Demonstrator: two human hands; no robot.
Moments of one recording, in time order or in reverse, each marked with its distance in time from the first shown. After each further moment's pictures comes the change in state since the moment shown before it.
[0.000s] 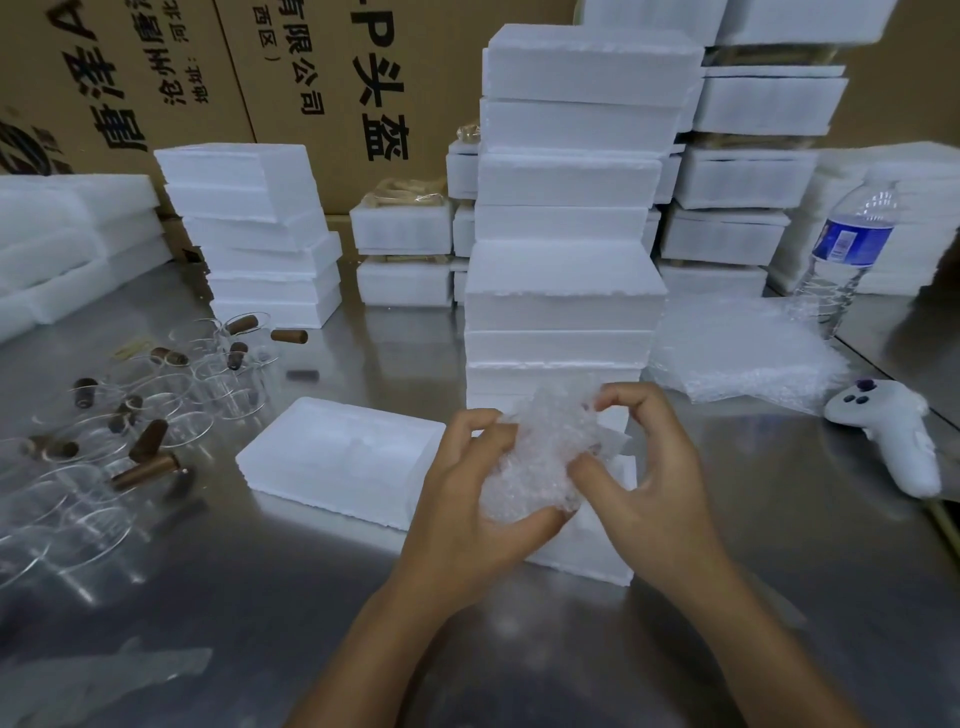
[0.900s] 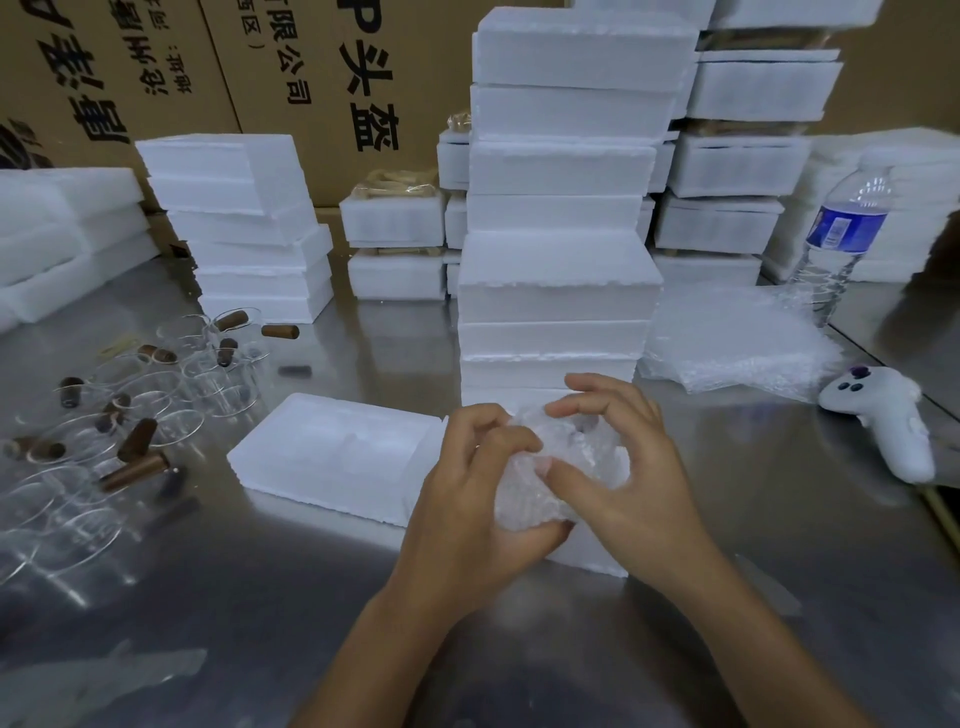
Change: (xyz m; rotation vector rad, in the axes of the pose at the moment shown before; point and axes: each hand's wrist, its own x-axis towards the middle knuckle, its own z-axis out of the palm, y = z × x) left_hand -0.003 -0.005 0.003 0.187 0.075 0.273; right_hand -0.003 0.001 0.003 -0.028 -0.098 -0.009
